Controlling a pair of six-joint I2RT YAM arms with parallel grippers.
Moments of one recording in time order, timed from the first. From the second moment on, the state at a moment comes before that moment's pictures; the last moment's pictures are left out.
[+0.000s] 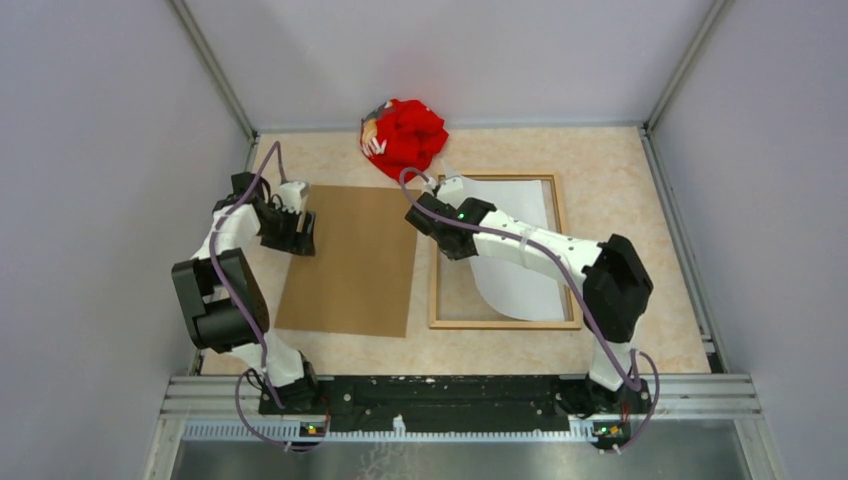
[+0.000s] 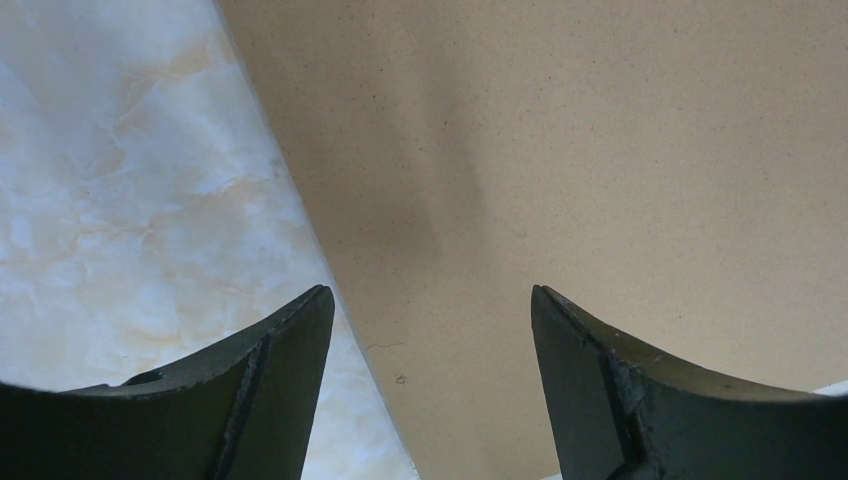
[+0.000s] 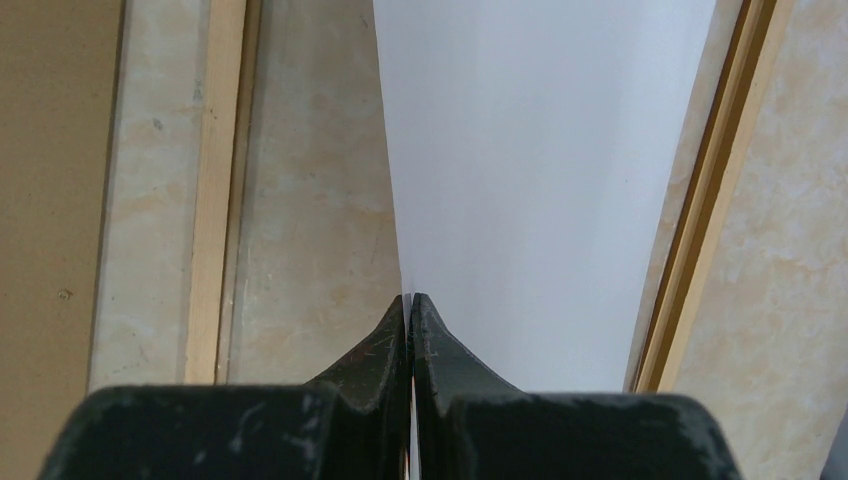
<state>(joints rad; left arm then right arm) 0.27 1.63 1.13 -0.70 0.38 0.50 0.96 1.83 1.56 -0.96 0.63 0.58</state>
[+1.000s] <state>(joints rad) 0.27 1.63 1.12 -0.70 0.38 0.52 0.96 1.88 1.48 -0.90 0.69 0.63</state>
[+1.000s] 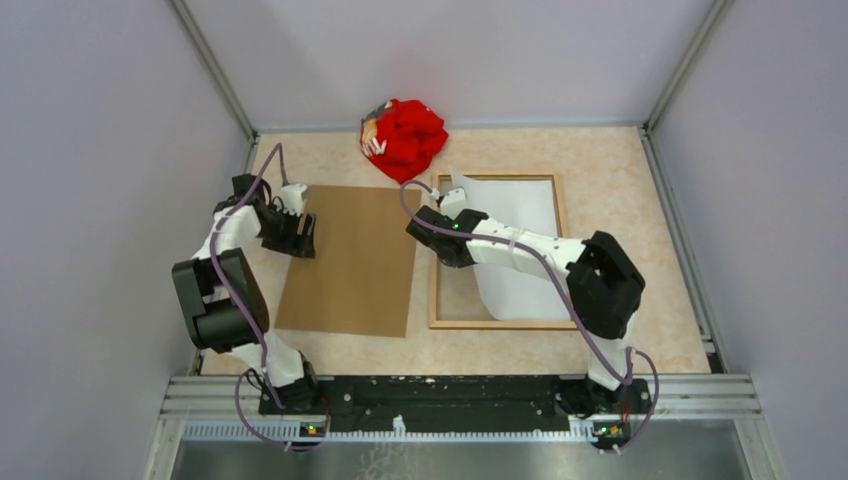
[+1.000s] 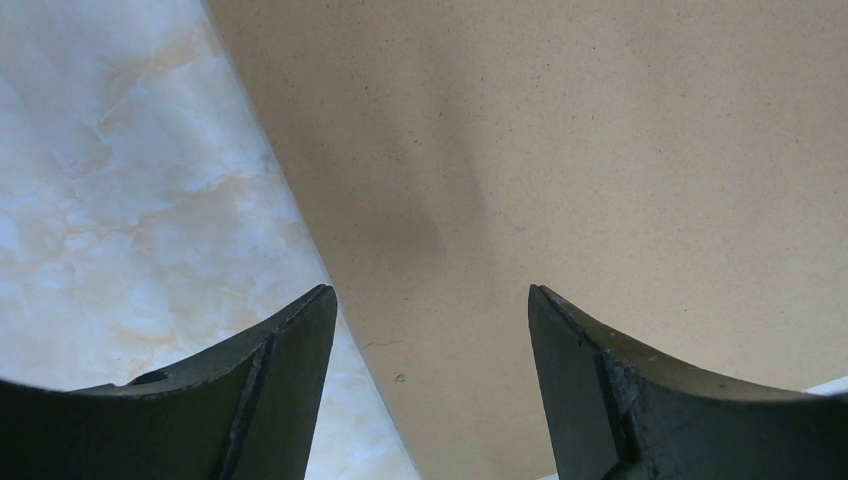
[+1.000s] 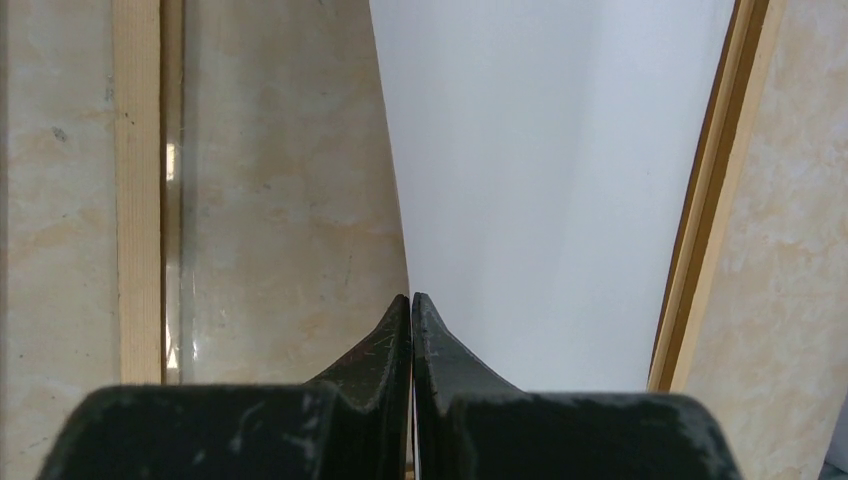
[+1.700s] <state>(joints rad) 0.27 1.63 1.10 -0.70 0.38 0.54 0.89 1.82 1.41 -0.79 0.50 0.61</state>
